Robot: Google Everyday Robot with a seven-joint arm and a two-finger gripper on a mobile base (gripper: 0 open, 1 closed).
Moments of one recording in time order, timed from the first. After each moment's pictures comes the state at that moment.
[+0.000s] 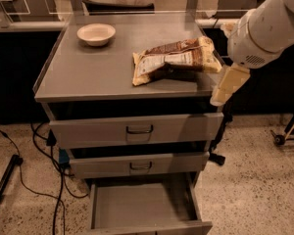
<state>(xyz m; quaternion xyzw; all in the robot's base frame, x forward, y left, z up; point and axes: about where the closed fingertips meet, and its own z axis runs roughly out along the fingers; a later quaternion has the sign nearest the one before) 0.561 -0.178 0.946 -0.62 0.72 -0.11 0.30</state>
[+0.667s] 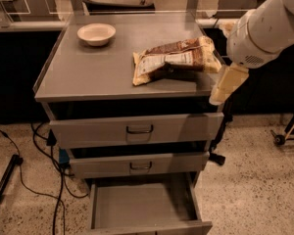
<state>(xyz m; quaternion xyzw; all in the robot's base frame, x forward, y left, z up) 0.565 -0.173 0.944 -0.62 0.71 -0.11 0.30</state>
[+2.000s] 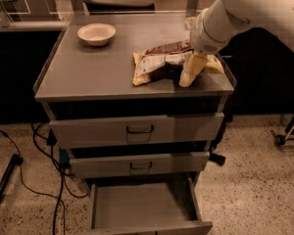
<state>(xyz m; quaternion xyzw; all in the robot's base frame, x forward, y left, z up) 0.672 -0.124 0.912 -0.65 0.68 -0.10 0.33</state>
